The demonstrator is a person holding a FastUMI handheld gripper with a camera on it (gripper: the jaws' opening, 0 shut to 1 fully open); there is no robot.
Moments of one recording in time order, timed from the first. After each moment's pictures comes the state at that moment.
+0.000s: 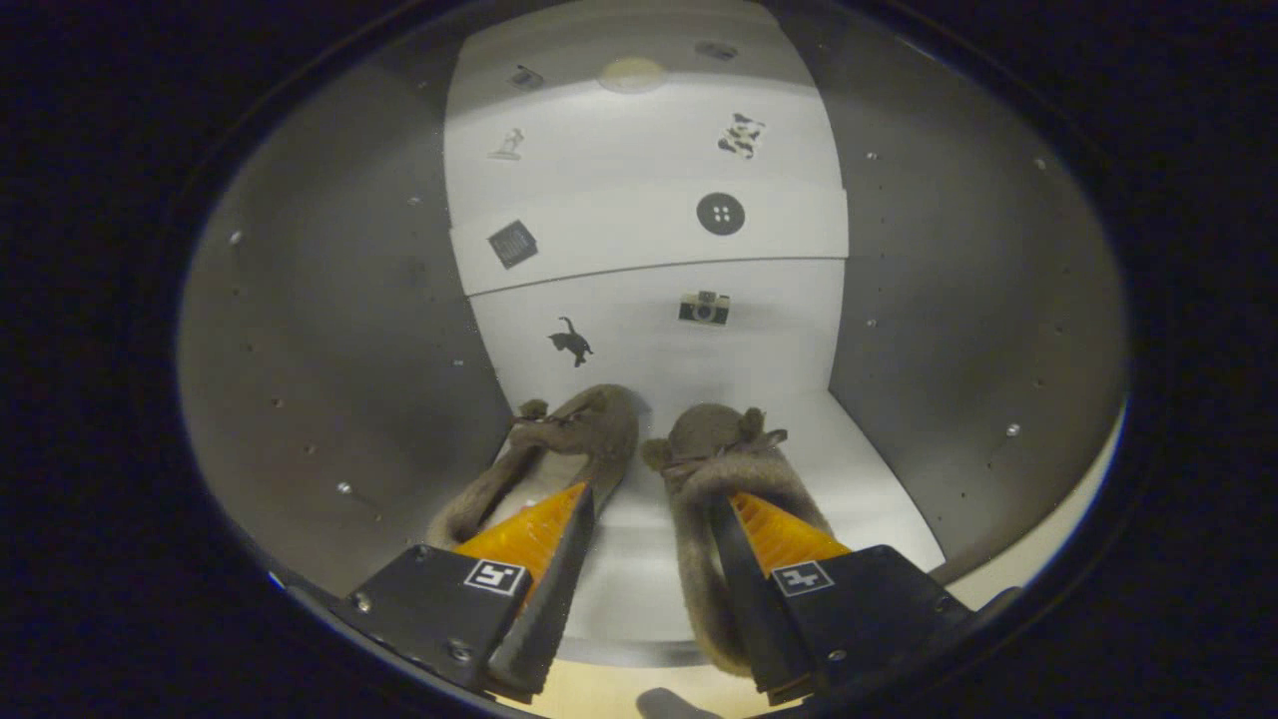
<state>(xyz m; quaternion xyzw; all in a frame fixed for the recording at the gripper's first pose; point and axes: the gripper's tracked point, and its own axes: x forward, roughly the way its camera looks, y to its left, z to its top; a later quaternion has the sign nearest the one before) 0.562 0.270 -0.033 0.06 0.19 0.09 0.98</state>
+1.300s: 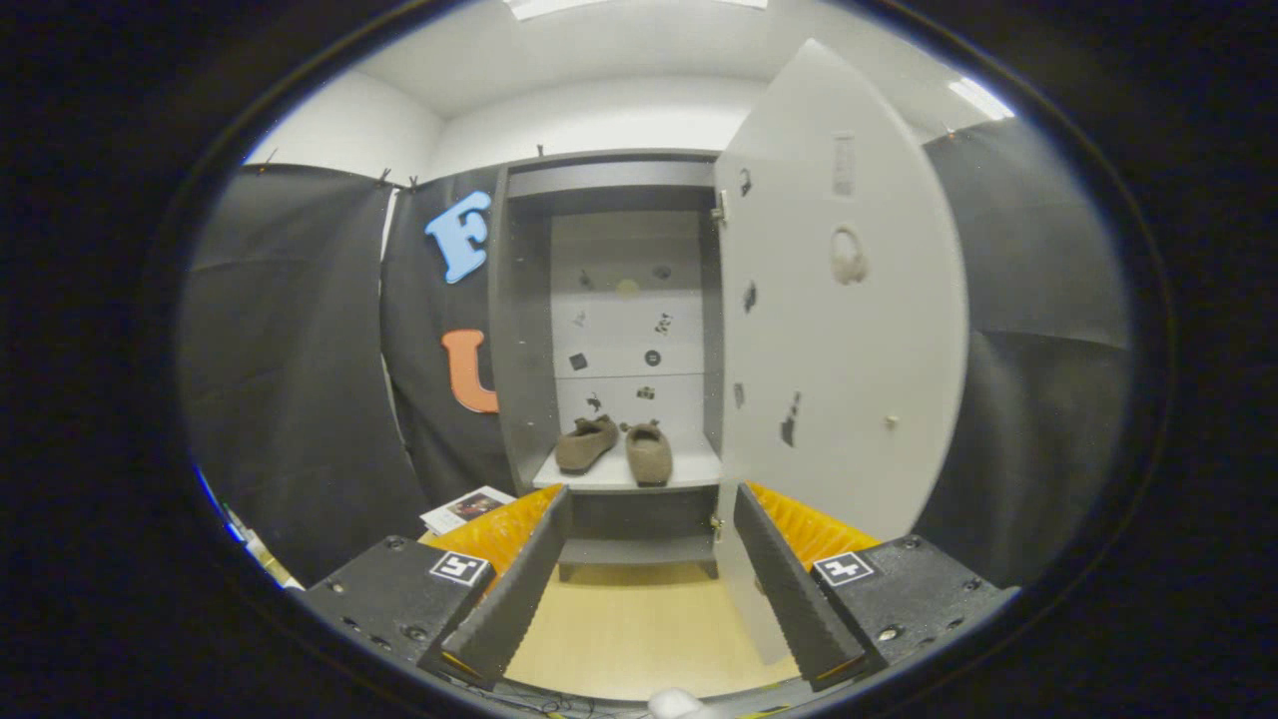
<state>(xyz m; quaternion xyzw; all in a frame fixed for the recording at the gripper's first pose) 0.123 0.124 0.032 0.05 0.04 0.05 1.00</state>
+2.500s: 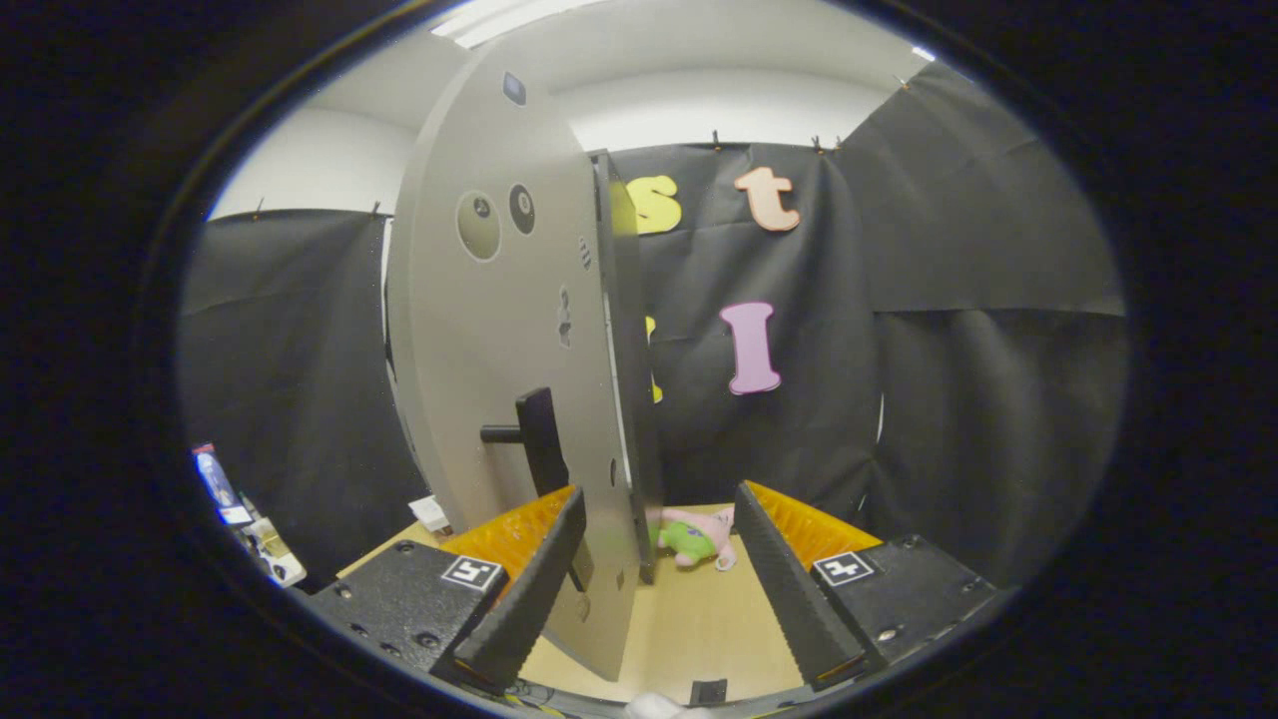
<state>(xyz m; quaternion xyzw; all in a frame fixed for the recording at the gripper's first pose) 0.183 -0.066 0.020 0.05 0.04 0.14 0.99</state>
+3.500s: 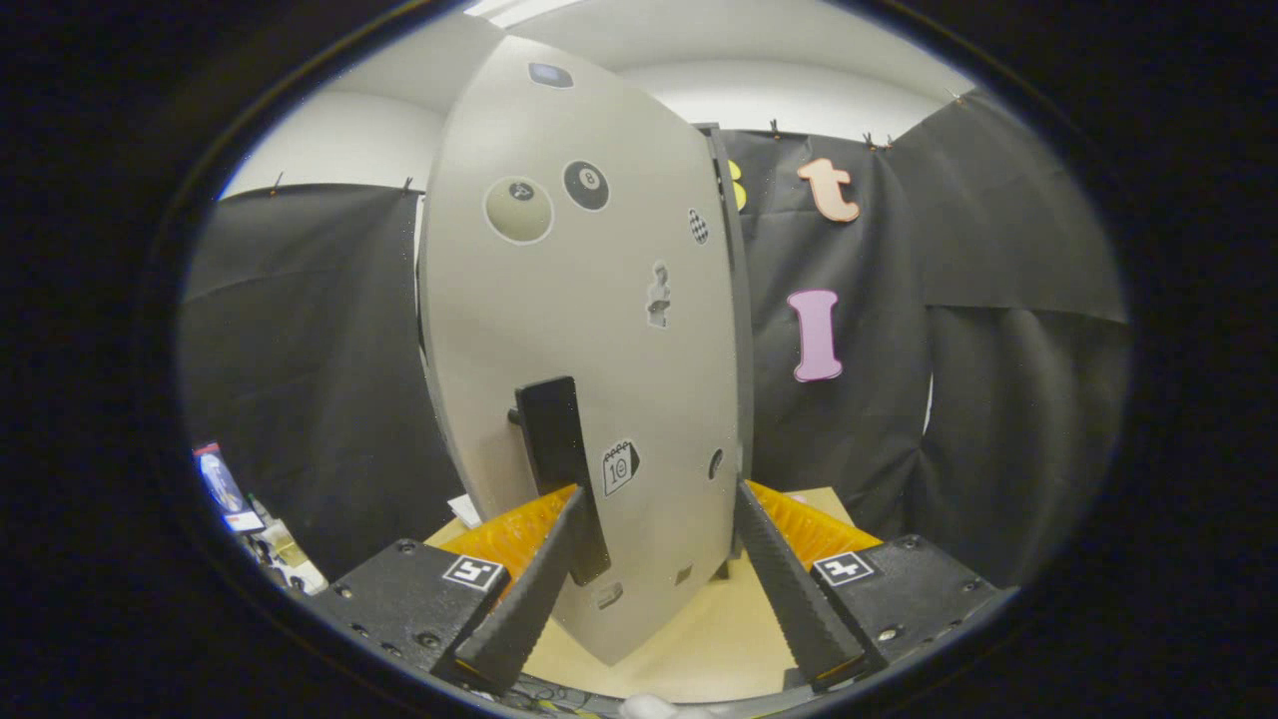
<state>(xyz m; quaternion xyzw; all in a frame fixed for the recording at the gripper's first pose) 0.178 0.106 0.014 0.05 0.06 0.16 0.98</state>
